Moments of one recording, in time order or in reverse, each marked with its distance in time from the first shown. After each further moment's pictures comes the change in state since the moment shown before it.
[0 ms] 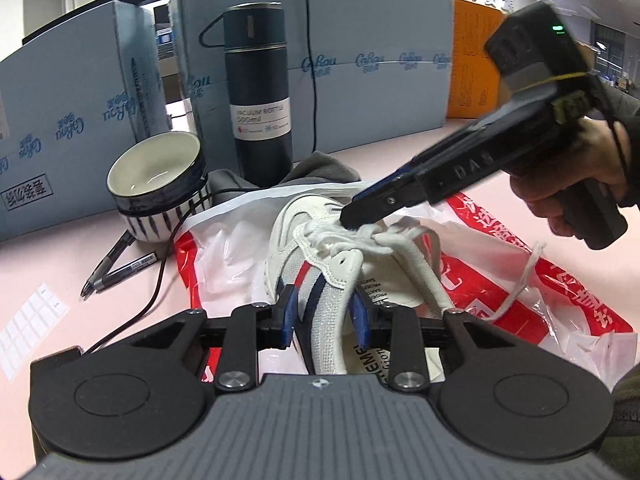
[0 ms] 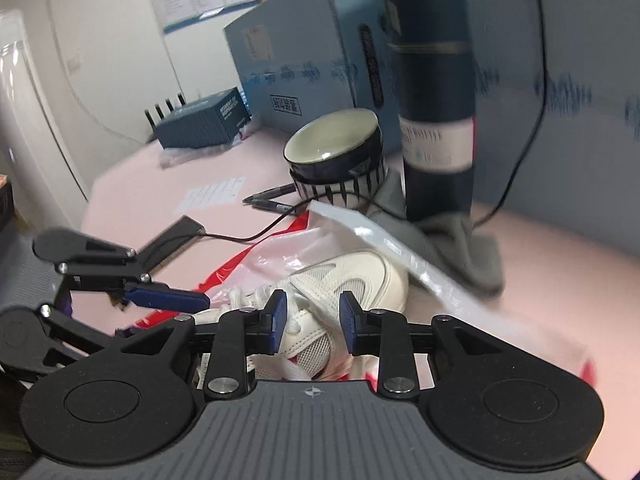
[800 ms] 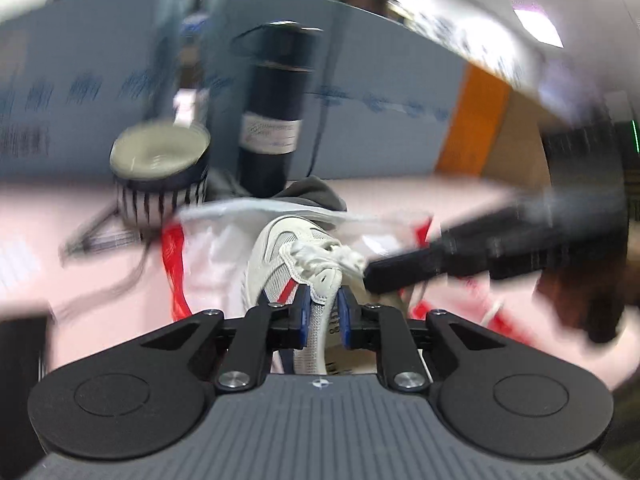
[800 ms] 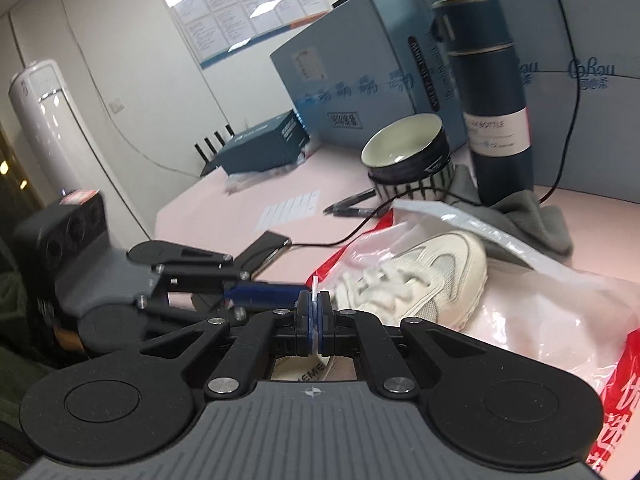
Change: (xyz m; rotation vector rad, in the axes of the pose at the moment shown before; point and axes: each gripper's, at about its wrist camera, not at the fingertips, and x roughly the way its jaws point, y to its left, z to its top) left arm -0.015 0.032 -0.009 -0.307 -0.084 -0.143; right arm -0.028 0.054 -0.023 0.006 -0.056 0.134
